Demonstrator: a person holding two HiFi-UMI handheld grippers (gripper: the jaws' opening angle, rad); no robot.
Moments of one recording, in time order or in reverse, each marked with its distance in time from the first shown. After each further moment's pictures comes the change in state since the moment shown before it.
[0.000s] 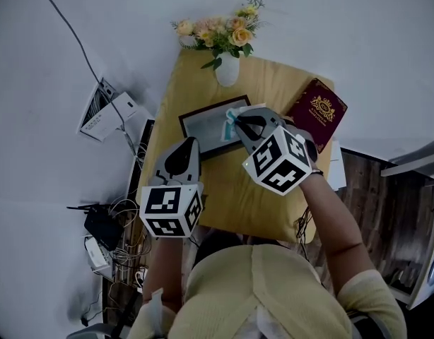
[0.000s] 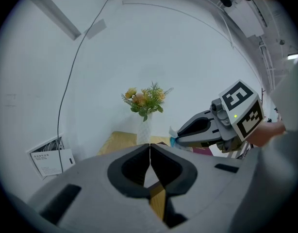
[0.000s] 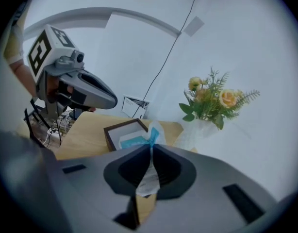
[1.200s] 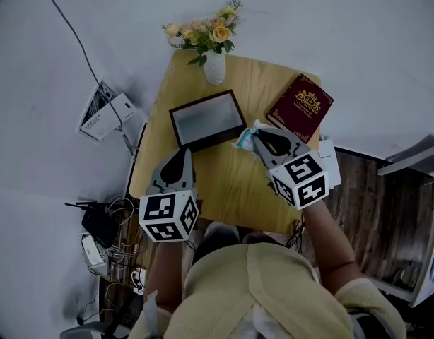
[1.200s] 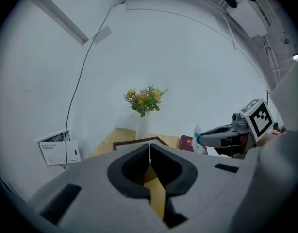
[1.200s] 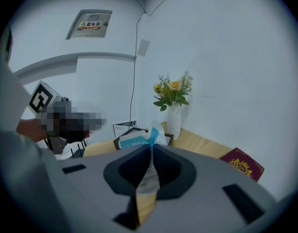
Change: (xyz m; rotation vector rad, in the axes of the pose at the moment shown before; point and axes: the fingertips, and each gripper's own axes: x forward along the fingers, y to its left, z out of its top) left arm -0.039 -0.031 -0.024 -0.045 -0.025 0.065; right arm -0.082 0.014 -0.069 0.531 -0.232 -0.099
